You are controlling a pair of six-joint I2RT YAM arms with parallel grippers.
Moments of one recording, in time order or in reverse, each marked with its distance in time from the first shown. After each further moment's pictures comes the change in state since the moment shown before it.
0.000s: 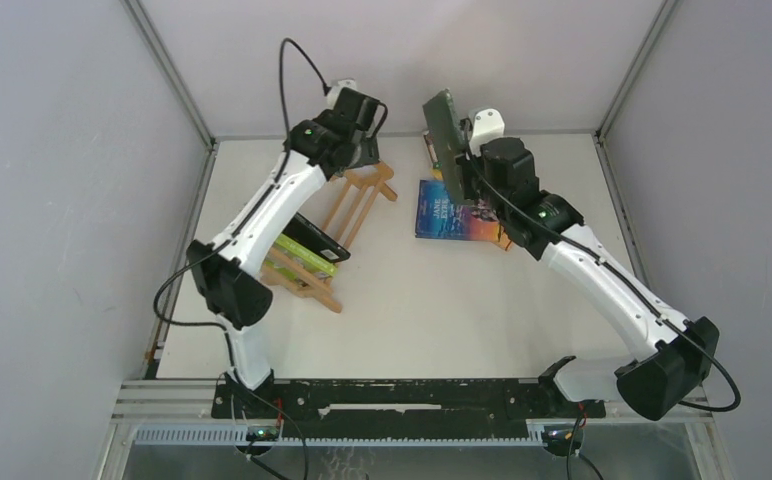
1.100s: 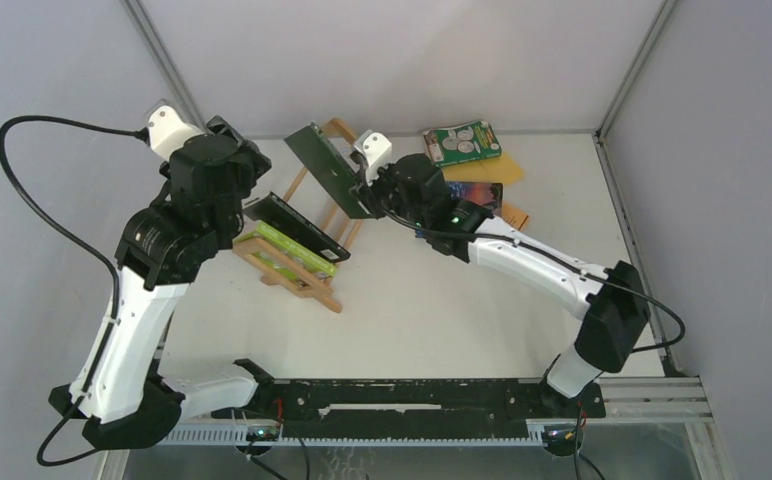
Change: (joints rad) left arm 0.000 -0.761 -0.323 -0.005 -0.369 -0.242; right arm 0.315 0.286 0.132 0.307 -0.215 -0.113
